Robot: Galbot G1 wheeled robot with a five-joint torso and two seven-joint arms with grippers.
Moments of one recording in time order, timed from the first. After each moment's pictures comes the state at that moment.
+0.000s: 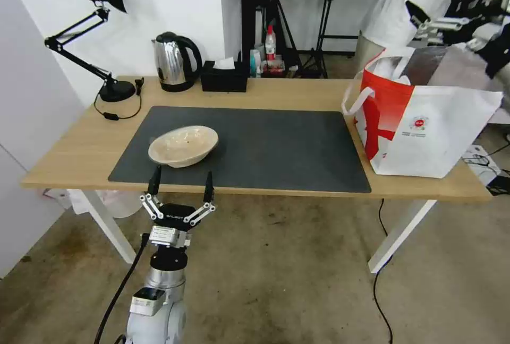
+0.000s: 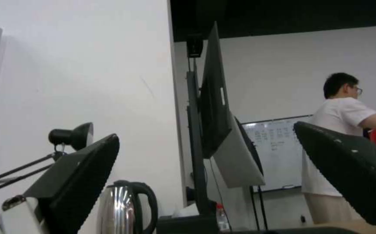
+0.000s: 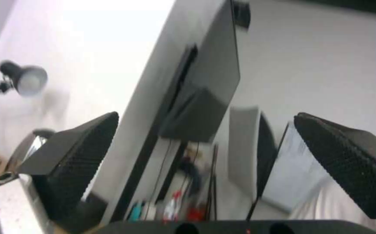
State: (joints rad) left arm 1.57 -1.59 -0.52 -1.99 -0.06 -0.80 0.20; right arm -0.93 0.60 0.68 2.12 0.69 -0.05 -0.05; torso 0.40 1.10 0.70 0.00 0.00
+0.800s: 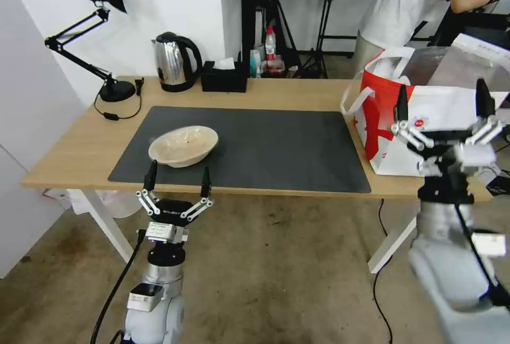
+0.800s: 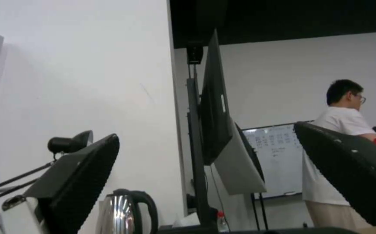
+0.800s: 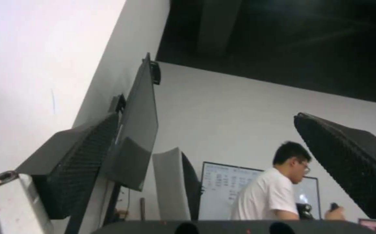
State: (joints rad) left arm 1.55 -1.59 -0.52 -1.99 -0.06 -0.80 0.20; right arm -1.39 1.15 0.59 2.22 0.00 0.49 0.32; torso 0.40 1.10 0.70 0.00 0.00
